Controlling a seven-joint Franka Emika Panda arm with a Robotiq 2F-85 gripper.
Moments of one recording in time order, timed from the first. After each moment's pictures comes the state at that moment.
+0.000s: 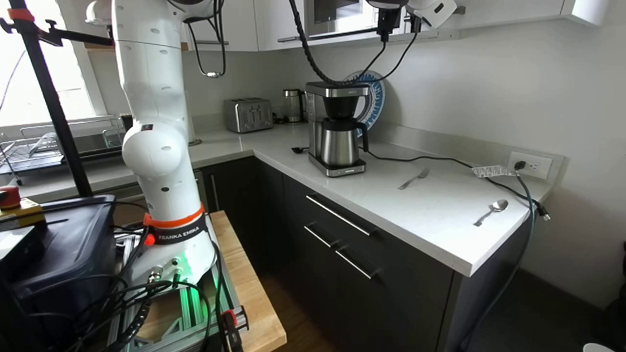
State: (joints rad) arm -0.12 0.10 -0.19 -1.61 1.57 2.06 -0.13
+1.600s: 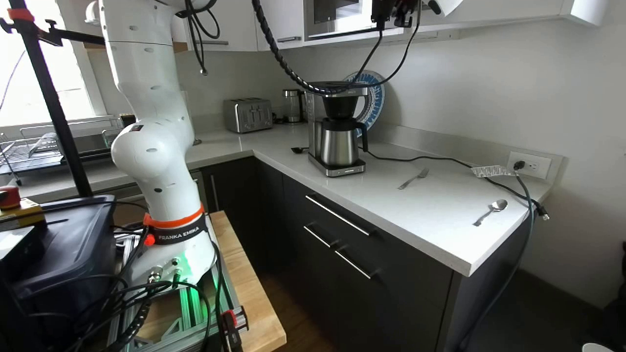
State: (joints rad) arm -0.31 0.02 -0.30 -1.66 1.36 1.46 -0.10
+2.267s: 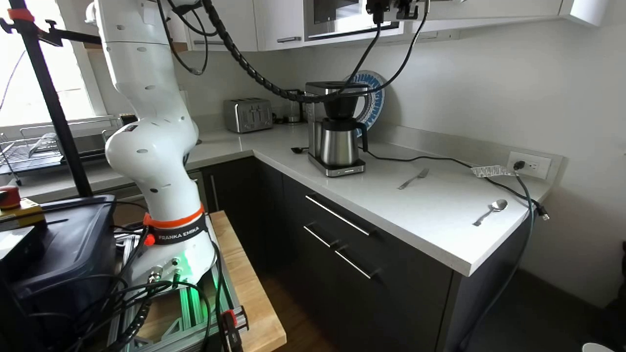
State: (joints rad) arm -0.43 -0.01 -0.44 -1.69 1.31 1.25 -0.18
